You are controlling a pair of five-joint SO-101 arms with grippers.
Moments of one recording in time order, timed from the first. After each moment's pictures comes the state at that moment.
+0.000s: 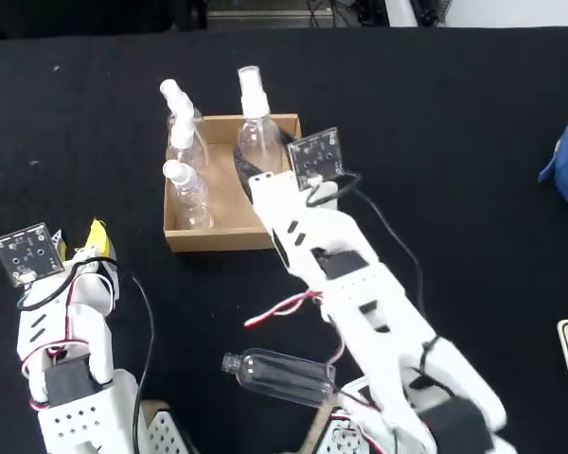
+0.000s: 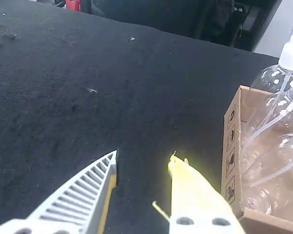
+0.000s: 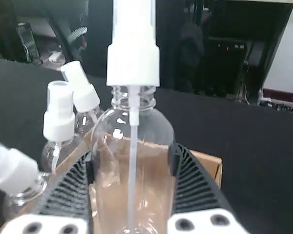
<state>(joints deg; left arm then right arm) -22.9 -102.7 88.9 42.3 2.2 -22.7 -24.7 62.4 -15.2 -2.1</state>
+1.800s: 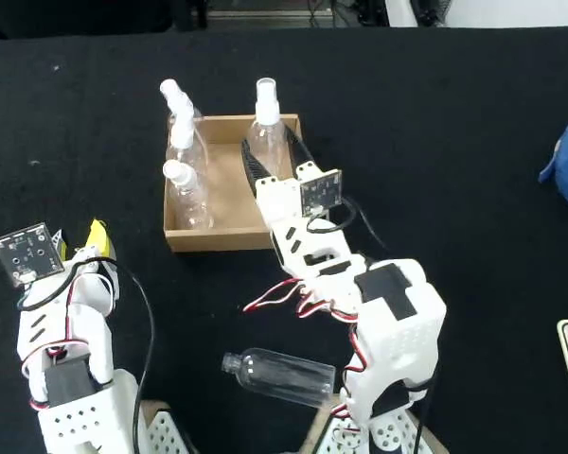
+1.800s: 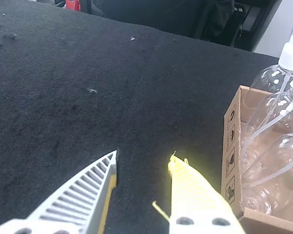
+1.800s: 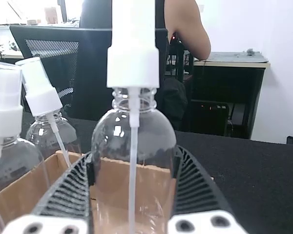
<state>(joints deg) -22.9 -102.7 88.9 42.3 2.2 -19.5 20.7 57.8 -71.8 -2.1</state>
